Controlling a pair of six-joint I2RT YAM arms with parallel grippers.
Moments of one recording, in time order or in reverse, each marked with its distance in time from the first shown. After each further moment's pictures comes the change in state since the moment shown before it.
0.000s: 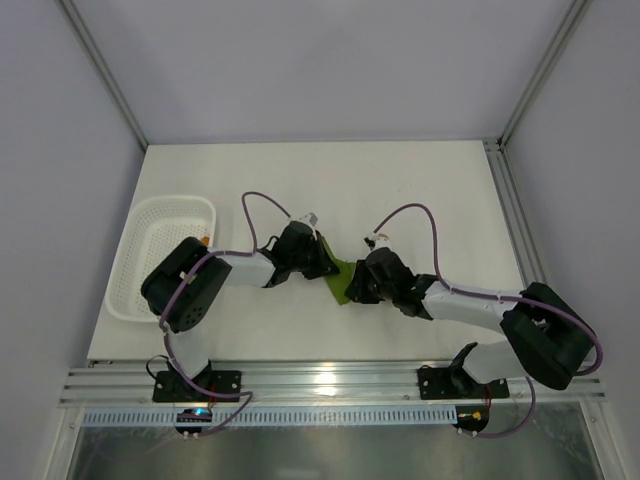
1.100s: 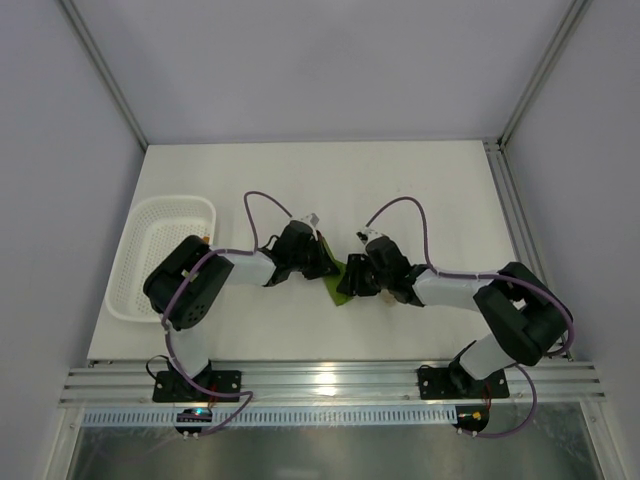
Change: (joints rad) left arm 0.005 0.019 0.010 -0.005 0.032 0.017; right arm -0.098 0.145 0.053 0.090 -0.191 -0.120
